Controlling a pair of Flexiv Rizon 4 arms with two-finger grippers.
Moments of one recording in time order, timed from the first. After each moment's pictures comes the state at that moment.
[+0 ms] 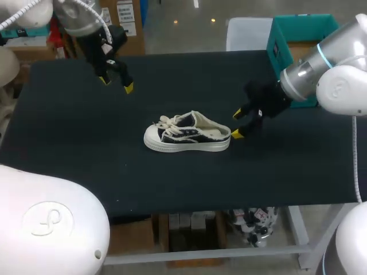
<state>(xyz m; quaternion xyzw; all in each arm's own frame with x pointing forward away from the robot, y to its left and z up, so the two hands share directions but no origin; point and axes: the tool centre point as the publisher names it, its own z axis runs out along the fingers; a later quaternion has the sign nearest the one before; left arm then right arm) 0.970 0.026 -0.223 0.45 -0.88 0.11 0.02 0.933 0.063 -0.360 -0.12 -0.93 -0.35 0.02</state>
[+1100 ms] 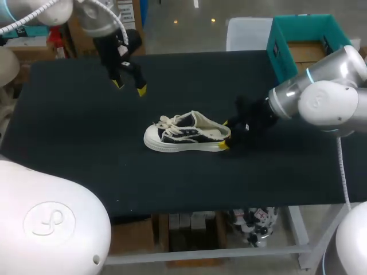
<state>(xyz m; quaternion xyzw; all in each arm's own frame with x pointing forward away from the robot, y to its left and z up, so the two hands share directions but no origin) 0.974 -0.004 -0.238 0.45 -0.89 0.09 0.05 0.930 0.103 -0.411 -0.12 -0.90 -0.41 0.04</state>
